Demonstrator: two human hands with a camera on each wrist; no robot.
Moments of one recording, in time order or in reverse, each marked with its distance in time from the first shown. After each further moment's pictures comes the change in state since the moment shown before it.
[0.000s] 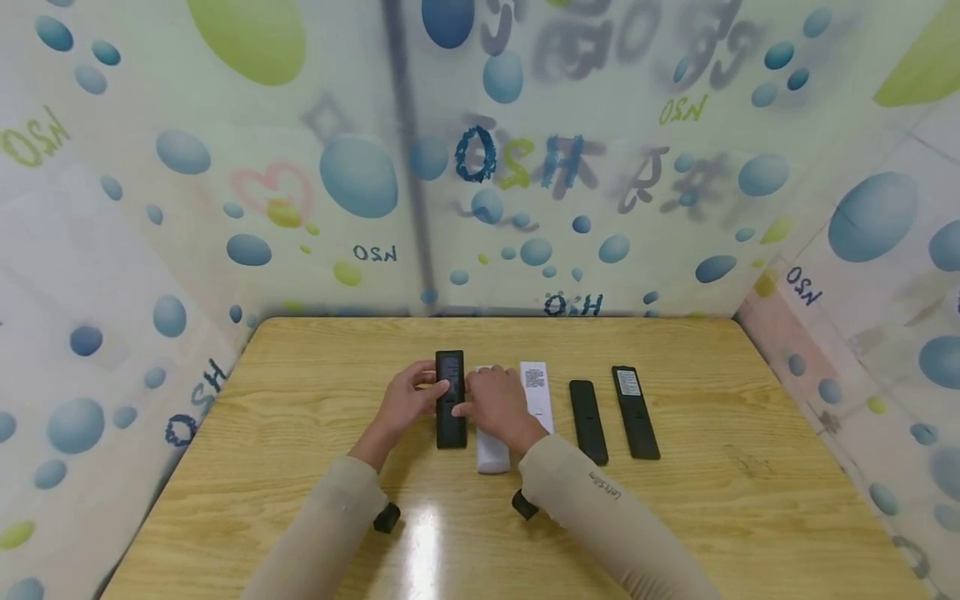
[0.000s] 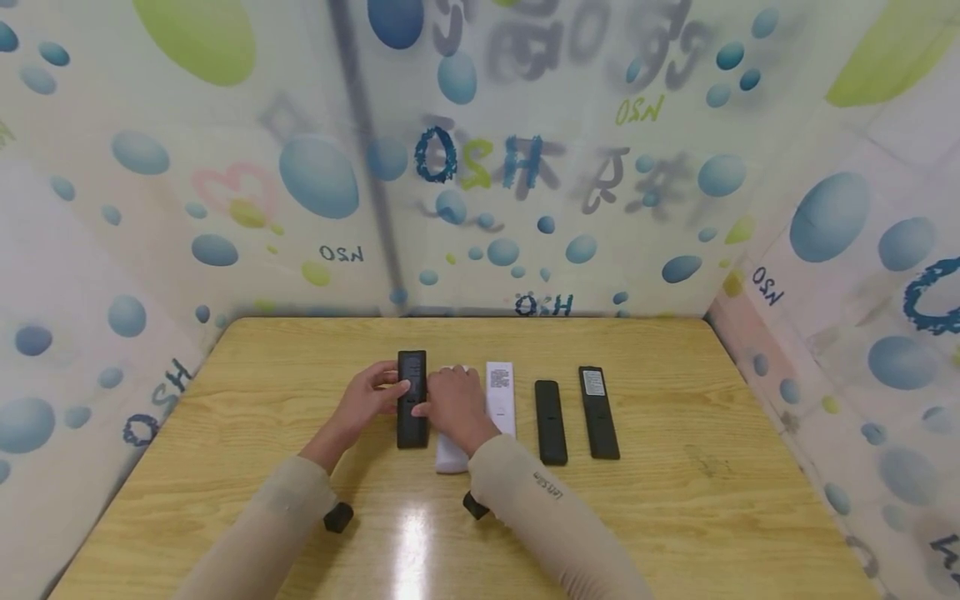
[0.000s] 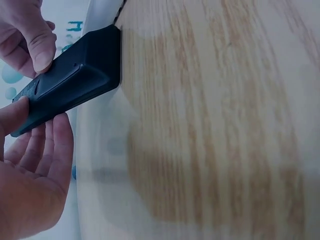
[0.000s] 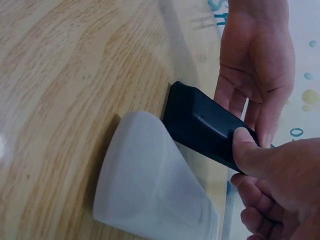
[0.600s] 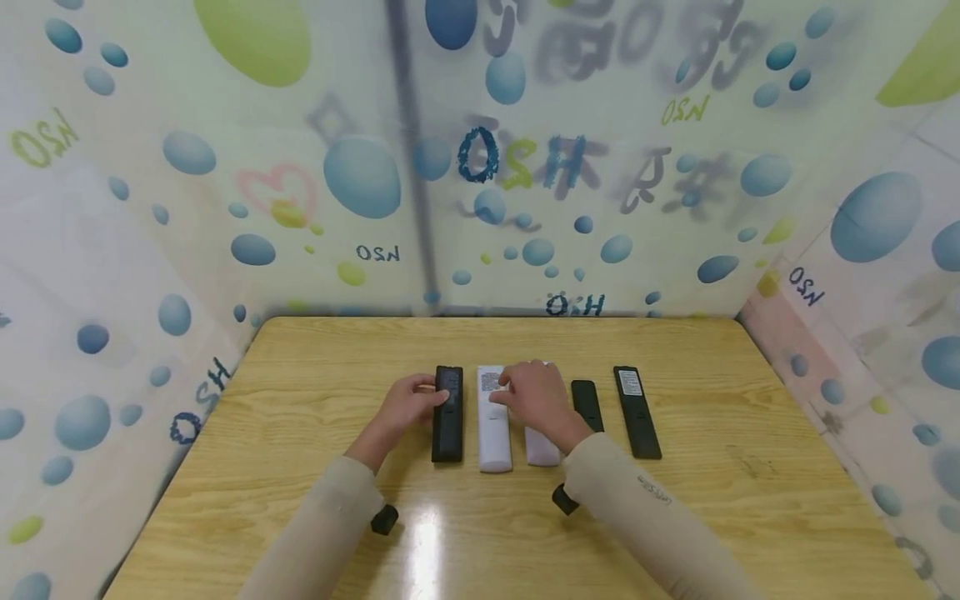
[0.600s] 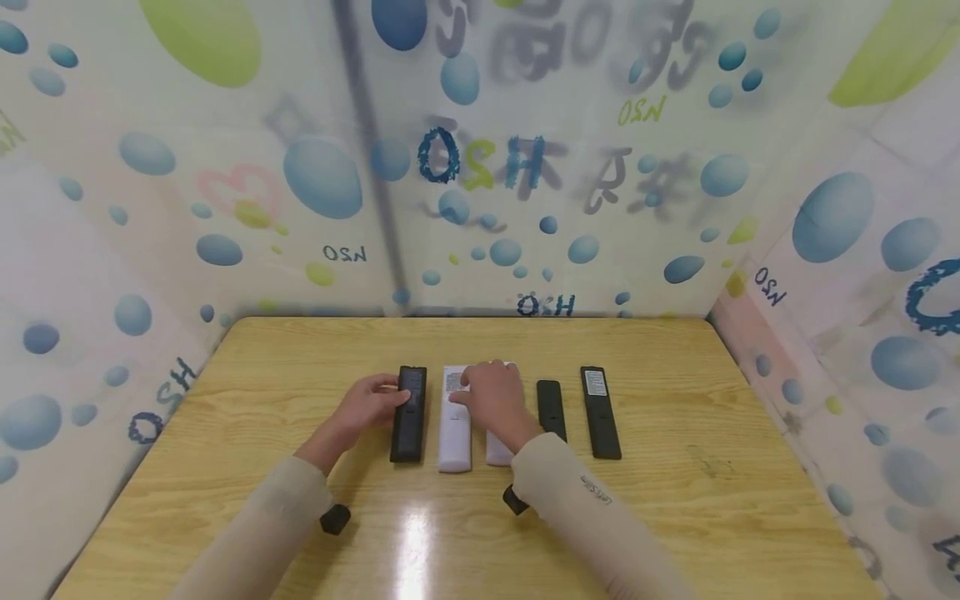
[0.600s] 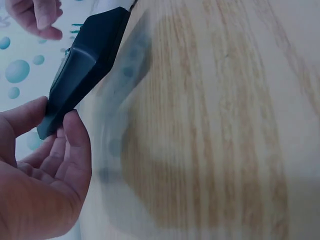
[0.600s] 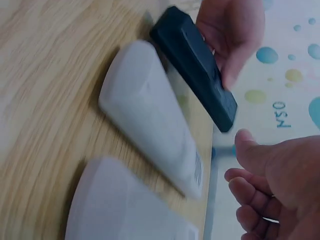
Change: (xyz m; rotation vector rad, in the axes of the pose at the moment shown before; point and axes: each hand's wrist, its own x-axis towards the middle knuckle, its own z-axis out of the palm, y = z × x) left_hand -0.009 0.005 -0.001 0.005 -0.036 -0.155; right_hand -0.021 0.042 -0.025 0.014 0.039 0.027
